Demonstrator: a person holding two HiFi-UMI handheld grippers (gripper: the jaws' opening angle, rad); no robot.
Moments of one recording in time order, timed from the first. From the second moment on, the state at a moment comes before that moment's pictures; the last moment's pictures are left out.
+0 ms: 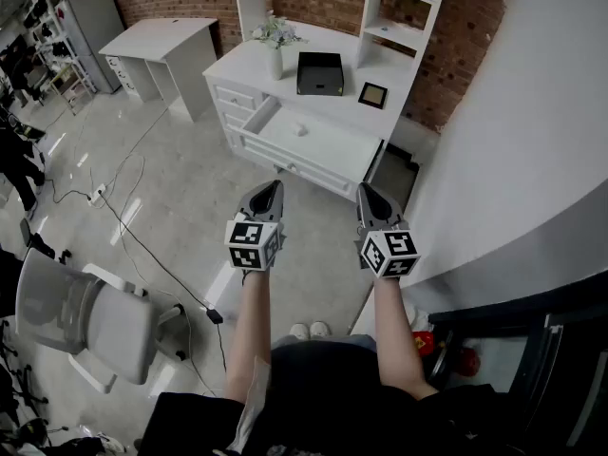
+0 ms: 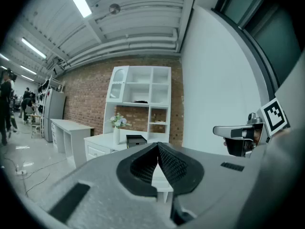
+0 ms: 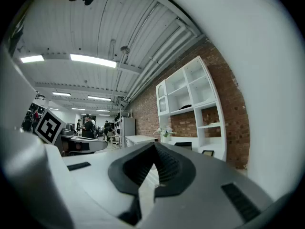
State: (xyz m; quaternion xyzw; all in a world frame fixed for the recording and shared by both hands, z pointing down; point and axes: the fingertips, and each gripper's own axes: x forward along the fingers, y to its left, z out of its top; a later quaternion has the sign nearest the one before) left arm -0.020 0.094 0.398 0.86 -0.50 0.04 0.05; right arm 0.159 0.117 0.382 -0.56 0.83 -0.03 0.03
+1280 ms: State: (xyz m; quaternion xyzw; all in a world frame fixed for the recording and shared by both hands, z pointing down) left arm -0.031 0.089 0.416 0.86 -0.50 0.05 0.07; right arm 0.140 0.110 0.397 -0.54 0.84 -0.04 0.02
